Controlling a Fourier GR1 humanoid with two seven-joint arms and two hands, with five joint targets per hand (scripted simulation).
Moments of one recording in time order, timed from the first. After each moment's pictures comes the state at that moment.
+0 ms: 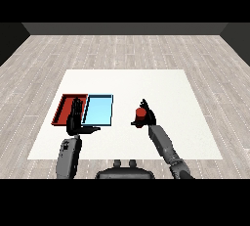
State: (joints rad) left arm -0.05 0.04 0.06 -1.59 0.08 -0.04 -0.41; right arm -0.48 0.00 0.08 -0.70 -0.27 0.06 -0.52
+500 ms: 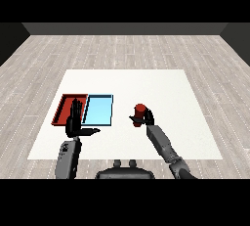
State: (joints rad) left arm -0.01 0.04 0.05 -1.62 0.08 -0.04 -0.41; right arm -0.51 0.00 0.16 -0.64 -0.31 -0.16 -0.52
